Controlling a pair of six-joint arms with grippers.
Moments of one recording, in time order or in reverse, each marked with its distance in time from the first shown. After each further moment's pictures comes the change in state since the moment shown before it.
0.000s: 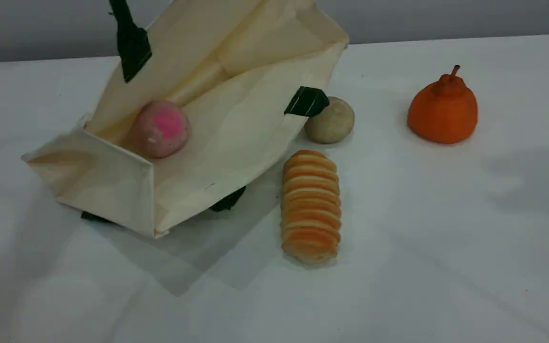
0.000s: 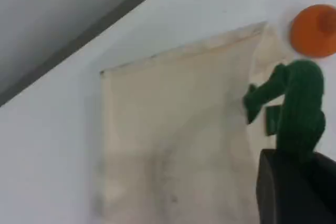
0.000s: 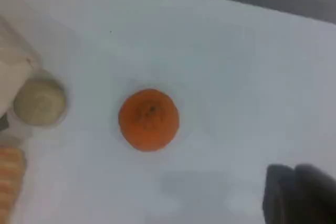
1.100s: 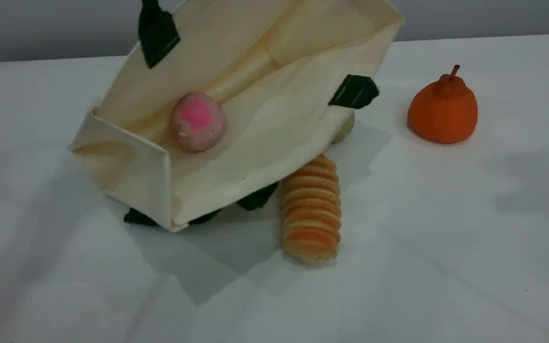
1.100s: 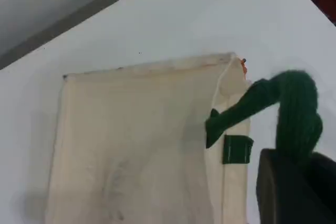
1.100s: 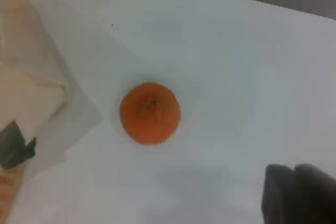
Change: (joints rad) left arm 0.000 0.000 0.000 -0.227 0.000 -0.036; right arm 0.000 -0.001 0.001 0.004 0.008 -0.011
